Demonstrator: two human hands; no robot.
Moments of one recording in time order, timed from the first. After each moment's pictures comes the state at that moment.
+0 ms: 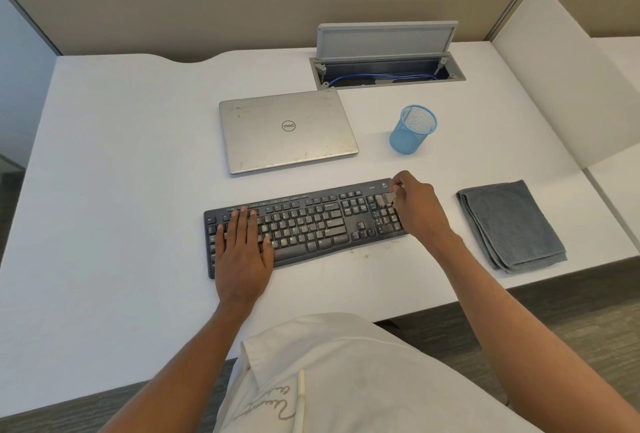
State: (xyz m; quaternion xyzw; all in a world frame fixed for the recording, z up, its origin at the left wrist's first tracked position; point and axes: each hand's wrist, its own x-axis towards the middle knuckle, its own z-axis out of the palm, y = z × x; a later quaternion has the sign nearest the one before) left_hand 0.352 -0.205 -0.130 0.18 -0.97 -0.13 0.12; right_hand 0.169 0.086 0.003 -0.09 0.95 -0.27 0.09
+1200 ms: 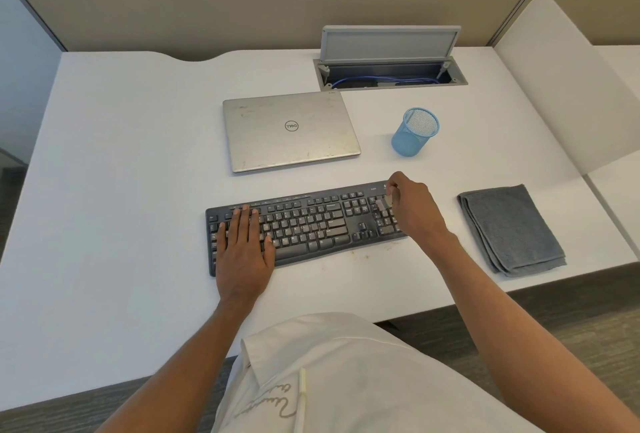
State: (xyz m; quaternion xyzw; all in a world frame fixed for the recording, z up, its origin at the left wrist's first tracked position) left_hand 0.352 -0.205 -0.130 0.18 -0.97 -0.13 0.11; right_hand 0.168 0.074 0.003 -0.13 0.97 -0.22 0.08
